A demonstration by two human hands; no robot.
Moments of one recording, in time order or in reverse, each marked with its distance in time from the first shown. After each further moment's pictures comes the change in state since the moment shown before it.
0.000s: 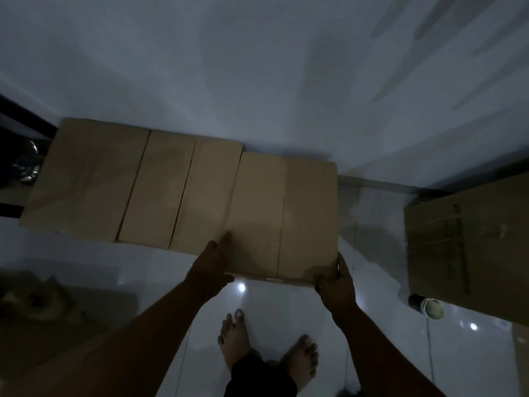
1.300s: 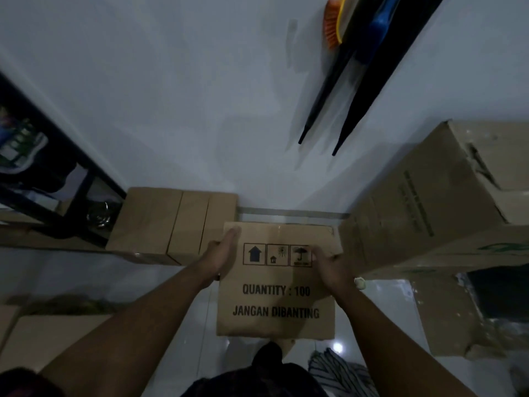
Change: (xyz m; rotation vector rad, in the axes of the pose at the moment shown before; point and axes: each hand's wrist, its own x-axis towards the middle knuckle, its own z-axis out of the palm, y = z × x) left_hand -0.367 0.236 -0.240 -0.856 -0.051 -0.364; right_hand -0.391 -0.190 -0.146 -0.138 0.187 -0.013
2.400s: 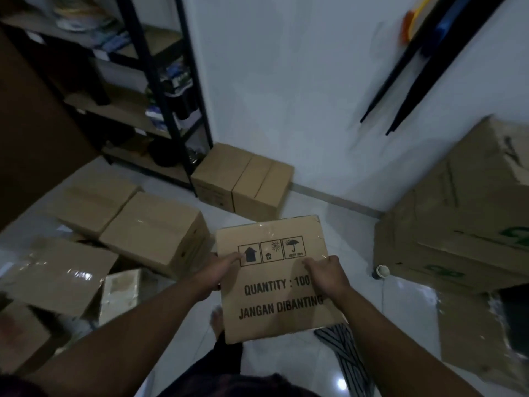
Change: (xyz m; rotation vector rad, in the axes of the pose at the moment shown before) left_hand -0.278 -0.362 -0.003 -0.263 0.192 0.035; right_hand -0.284 0.200 0.014 -0.309 -0.274 -0.245
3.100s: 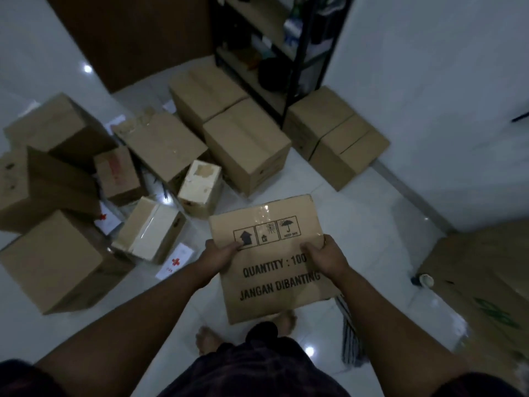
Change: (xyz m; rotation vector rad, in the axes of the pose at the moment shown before) left_hand -0.139 -0.264 -0.100 -0.343 0.314 -0.227; right_hand -0.121 0.046 0.174 -0.376 -0.355 -0.237
